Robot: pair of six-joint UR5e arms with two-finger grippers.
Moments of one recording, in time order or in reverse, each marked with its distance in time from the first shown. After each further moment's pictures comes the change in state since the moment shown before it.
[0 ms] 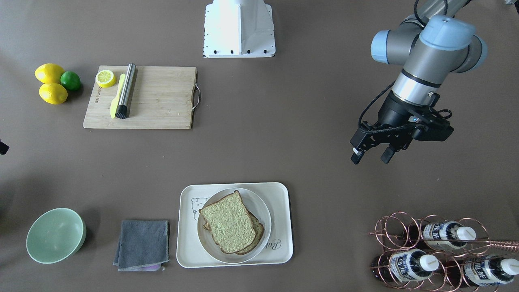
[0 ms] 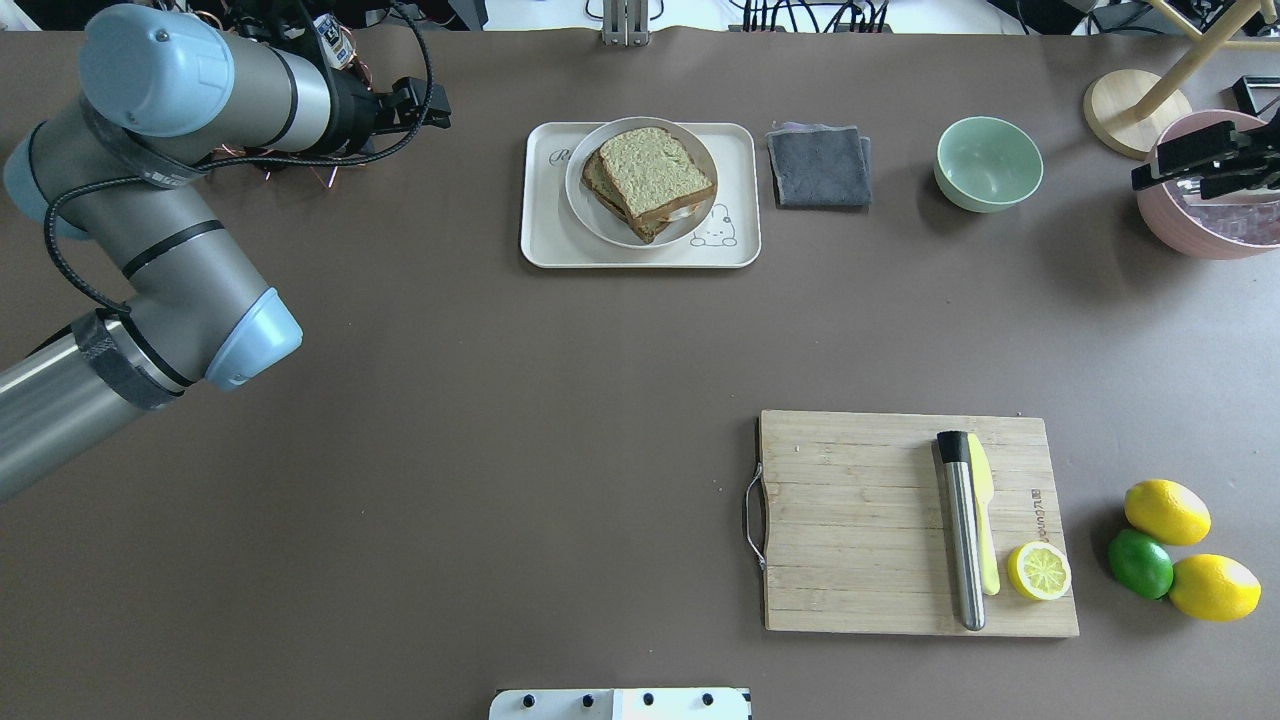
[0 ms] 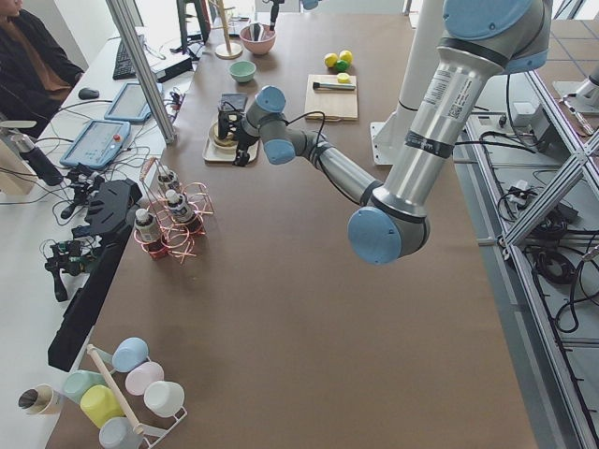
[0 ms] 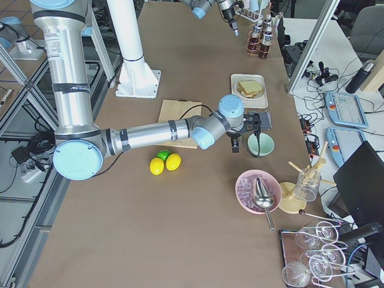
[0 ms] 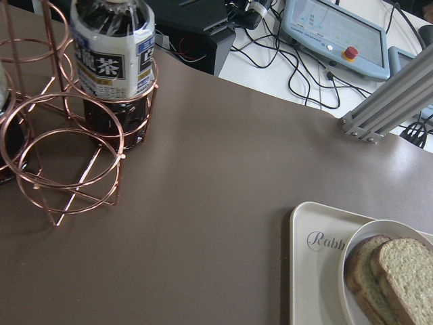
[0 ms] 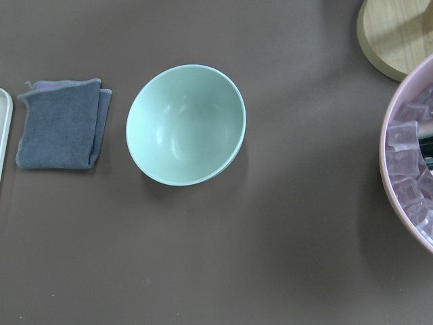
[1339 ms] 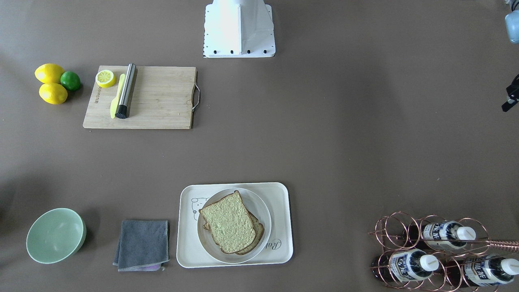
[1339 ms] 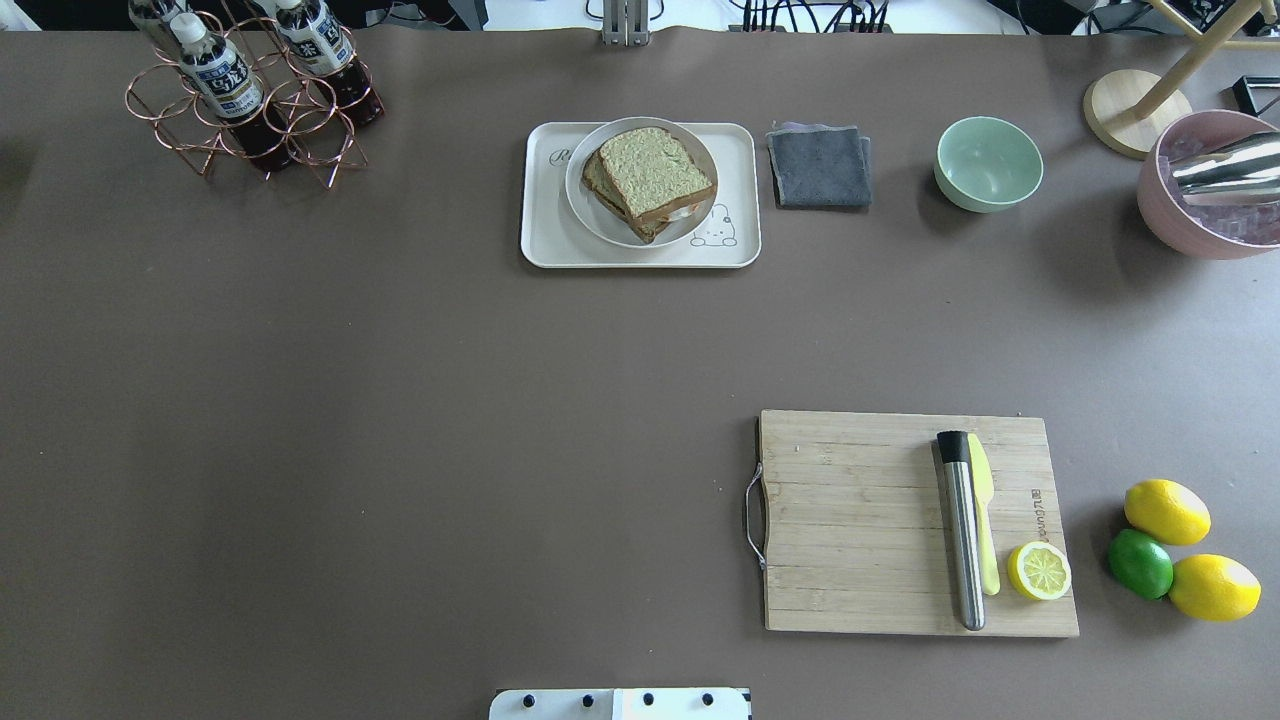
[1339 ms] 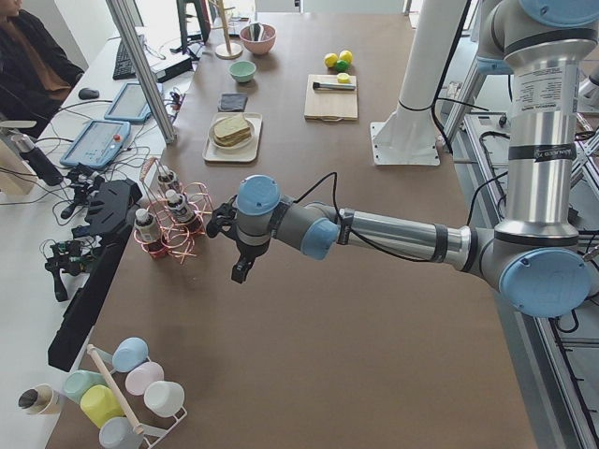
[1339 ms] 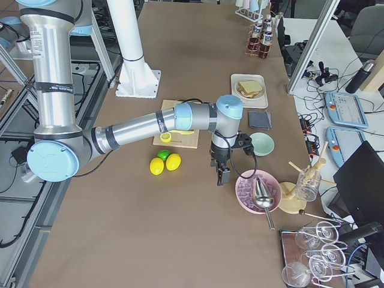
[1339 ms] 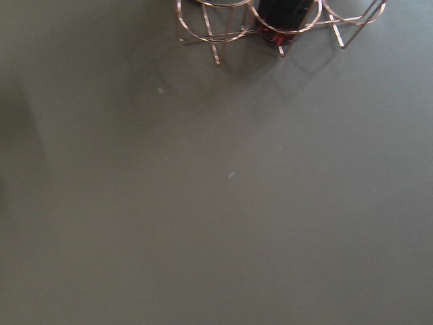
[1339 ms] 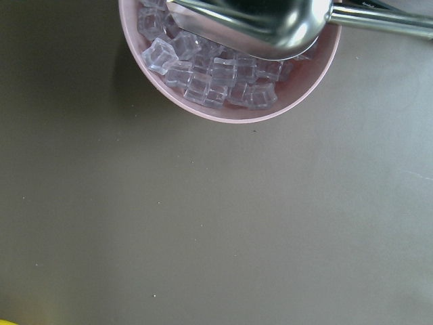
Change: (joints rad) left arm -0.532 0.390 -0.018 0.312 -0.412 1.254; right arm 0.171 -0.079 0.212 -0.835 -0.275 -0.859
